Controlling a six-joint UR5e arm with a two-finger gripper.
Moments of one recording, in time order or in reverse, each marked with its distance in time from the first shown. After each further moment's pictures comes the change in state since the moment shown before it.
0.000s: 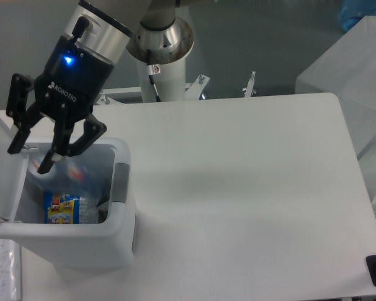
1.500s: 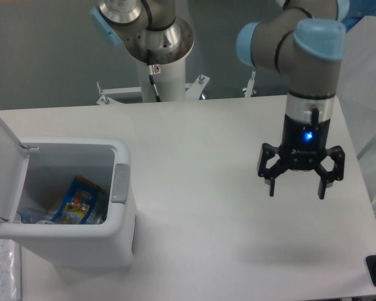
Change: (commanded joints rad) arm 0.430 -0.267 0.038 -0.086 0.538 0.538
